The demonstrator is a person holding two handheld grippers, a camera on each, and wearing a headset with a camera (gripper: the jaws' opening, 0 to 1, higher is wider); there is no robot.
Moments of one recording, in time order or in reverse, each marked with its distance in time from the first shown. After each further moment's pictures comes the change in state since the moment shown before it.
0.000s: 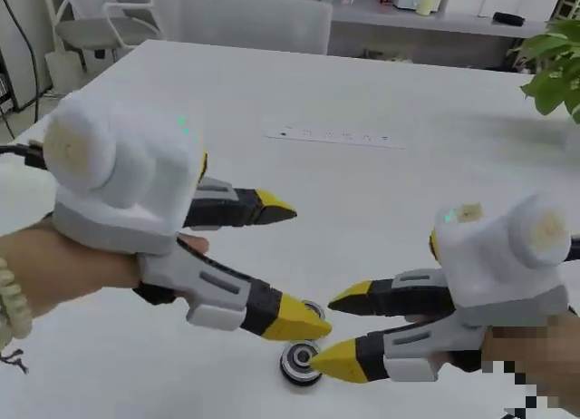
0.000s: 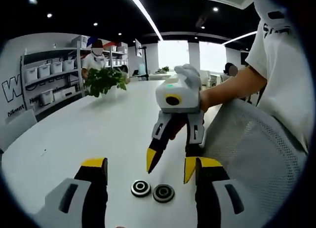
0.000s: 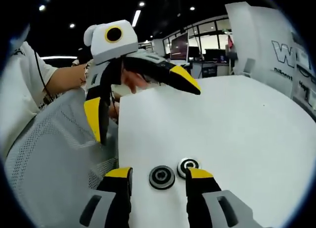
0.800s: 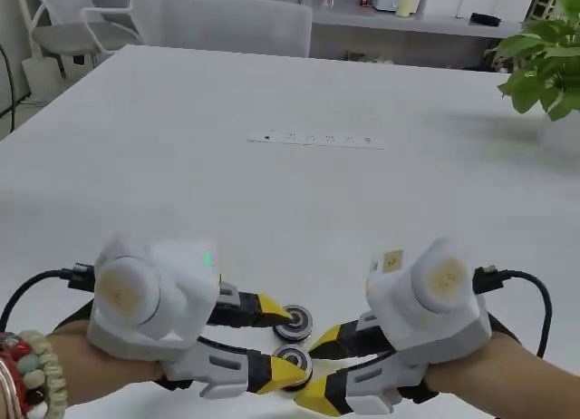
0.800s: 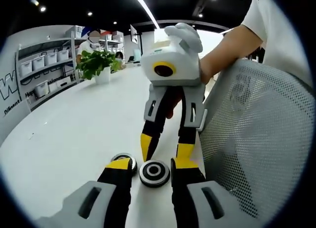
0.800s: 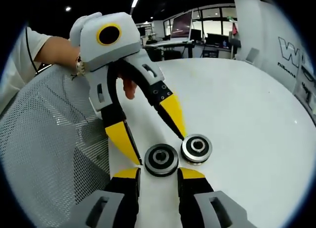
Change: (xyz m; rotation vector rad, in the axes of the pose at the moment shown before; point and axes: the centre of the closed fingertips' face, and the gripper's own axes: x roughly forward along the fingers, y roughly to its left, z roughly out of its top) left arm 0.034 -0.021 -0.078 0.016 0.108 -0.028; right arm 0.027 -0.001 -0.043 -0.029 0.169 -0.033
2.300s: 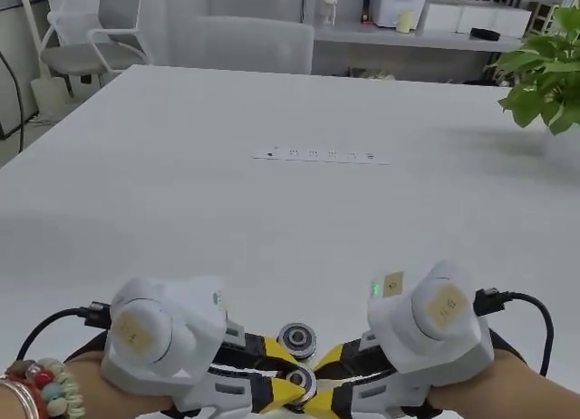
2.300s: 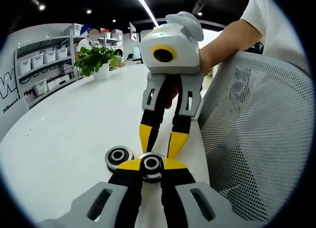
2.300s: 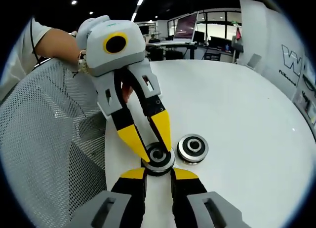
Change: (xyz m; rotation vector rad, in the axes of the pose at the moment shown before) left arm 0.007 -0.001 -0.013 -0.006 0.001 -0.007; right arm -0.002 -0.006 -0.003 -0.053 0.010 -0.021
